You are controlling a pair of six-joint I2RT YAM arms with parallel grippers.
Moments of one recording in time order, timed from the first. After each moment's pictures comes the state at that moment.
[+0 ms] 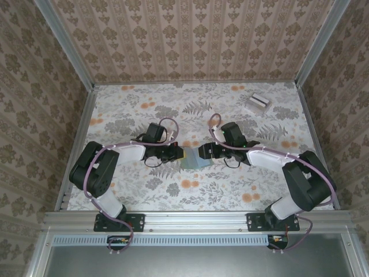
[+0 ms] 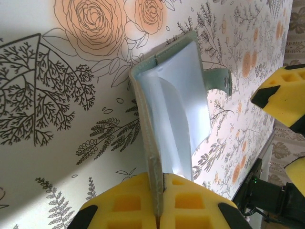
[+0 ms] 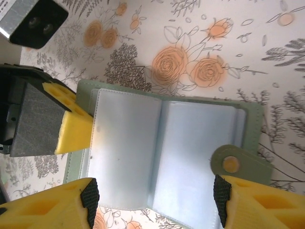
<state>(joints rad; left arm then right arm) -0.54 1.67 0.77 -0.05 0.70 -0.66 0.49 1.50 0.74 -0.03 -0.40 0.39</state>
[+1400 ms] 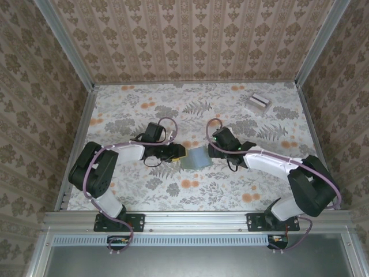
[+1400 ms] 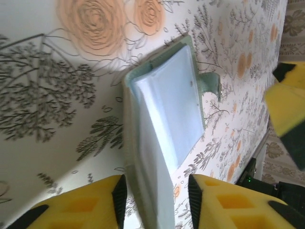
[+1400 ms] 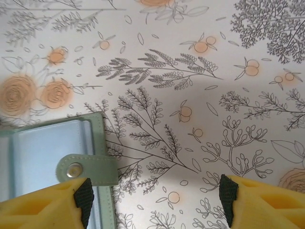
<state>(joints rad) -0.51 1.66 0.77 -0.06 0.72 -0.66 0.62 1.44 0.79 -0.29 0.26 0.50</state>
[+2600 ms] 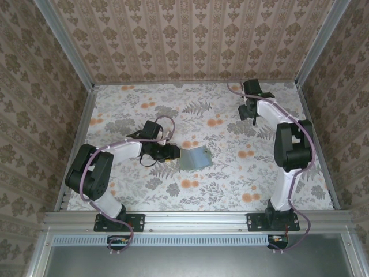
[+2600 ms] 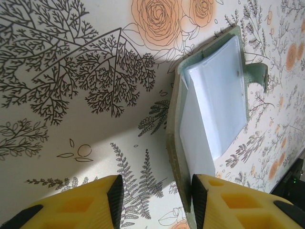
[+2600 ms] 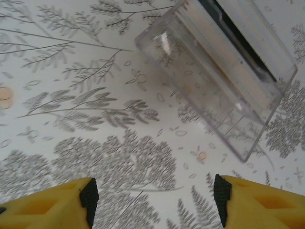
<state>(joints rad) -0.49 1.62 0.83 -0.30 0.60 -0.50 0.09 1.98 1.54 -0.65 0.29 -0.13</state>
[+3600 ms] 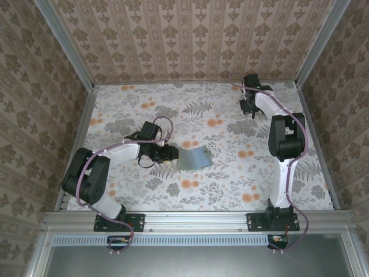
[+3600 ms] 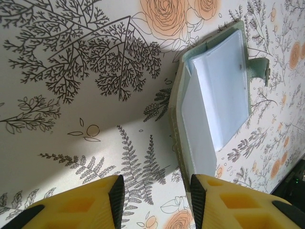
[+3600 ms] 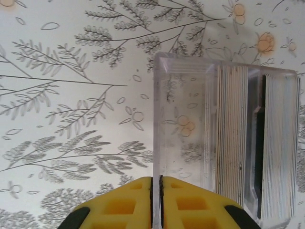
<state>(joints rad) -0.49 1.57 0.81 -0.34 0.57 -0.51 0.07 2.16 1.77 -0.74 0.23 -0.07</state>
